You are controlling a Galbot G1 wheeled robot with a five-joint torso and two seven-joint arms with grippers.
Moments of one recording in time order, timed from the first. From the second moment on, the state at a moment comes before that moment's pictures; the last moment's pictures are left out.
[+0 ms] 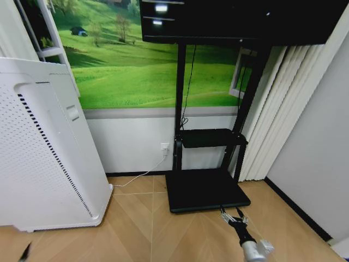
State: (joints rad) left arm 2.18 -1.40 -1.26 -2.25 -0.42 -0.18 0.08; right arm -1.74 1.33 0.74 1.85 0.53 0.19 -0.12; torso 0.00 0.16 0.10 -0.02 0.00
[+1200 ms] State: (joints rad) left arm 2.02 -1.35 -0.76 -2.33 -0.26 -0.05 0.00; right arm -1.89 1.42 0.80 2.18 0.45 0.15 -0.09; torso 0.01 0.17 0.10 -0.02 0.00
